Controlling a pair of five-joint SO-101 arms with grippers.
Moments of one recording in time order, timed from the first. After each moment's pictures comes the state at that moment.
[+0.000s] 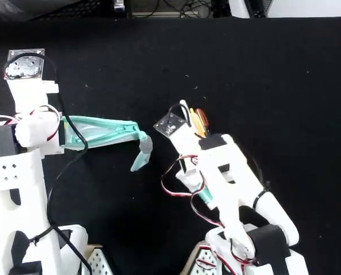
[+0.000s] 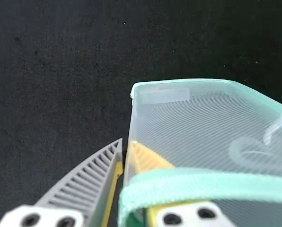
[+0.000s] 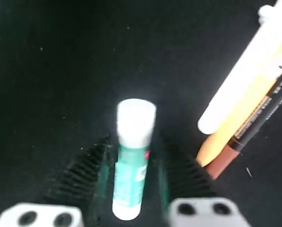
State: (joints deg) left arm -13.5 -31.3 11.1 94.8 -5.0; right arm -16.4 -18.0 53.3 61.4 26.1
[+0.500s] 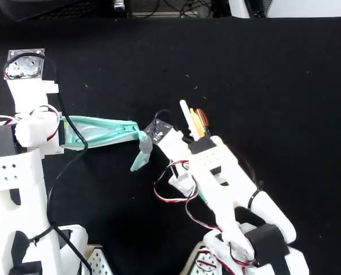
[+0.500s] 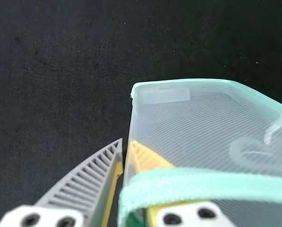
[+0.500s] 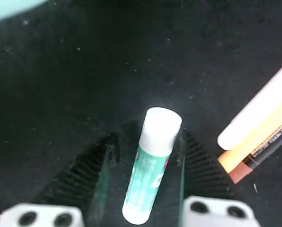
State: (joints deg) left arm -13.5 -31.3 11.1 94.8 -5.0; right arm -22.0 -16.7 53.0 61.9 26.9
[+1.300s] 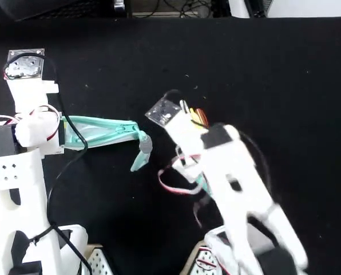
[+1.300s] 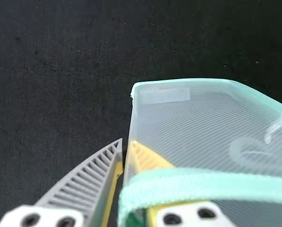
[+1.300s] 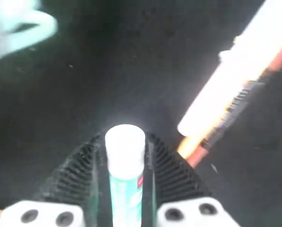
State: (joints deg) left arm -13.5 -31.3 11.1 94.8 -5.0; right arm -18.8 -32.7 43.2 74.1 27.1
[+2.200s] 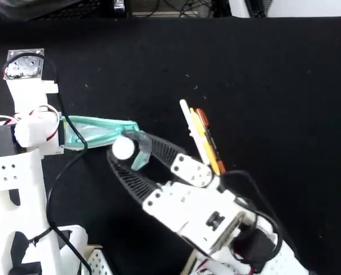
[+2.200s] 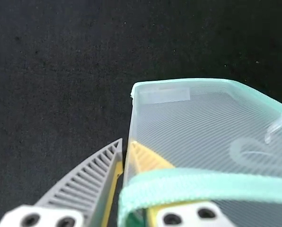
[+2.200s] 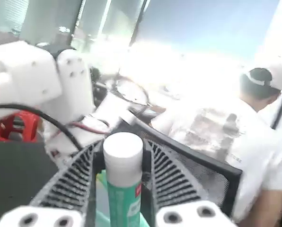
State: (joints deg) left arm -13.5 -31.3 11.2 94.8 -5.0; right arm -53.2 -88.3 62.7 18.8 17.0
